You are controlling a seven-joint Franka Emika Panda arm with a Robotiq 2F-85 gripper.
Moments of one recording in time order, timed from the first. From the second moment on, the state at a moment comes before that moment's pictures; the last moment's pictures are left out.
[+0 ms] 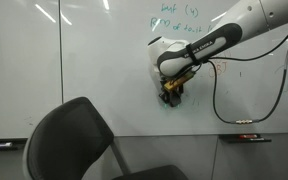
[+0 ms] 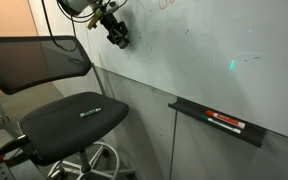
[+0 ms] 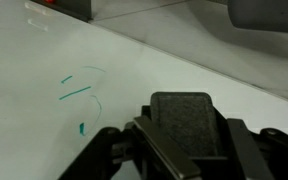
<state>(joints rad) 0.37 0.62 0.03 -1.30 -0.67 1.86 0.57</state>
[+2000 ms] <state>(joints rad) 0.32 0.52 -0.01 -1.60 -0.65 1.88 0.88</state>
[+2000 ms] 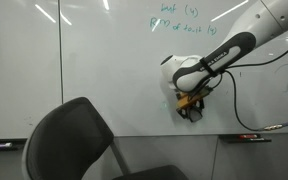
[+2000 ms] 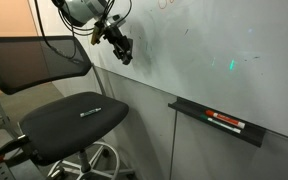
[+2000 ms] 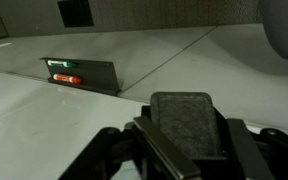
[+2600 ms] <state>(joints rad) 0.29 0.44 0.09 -2.07 -0.65 2.08 0.78</state>
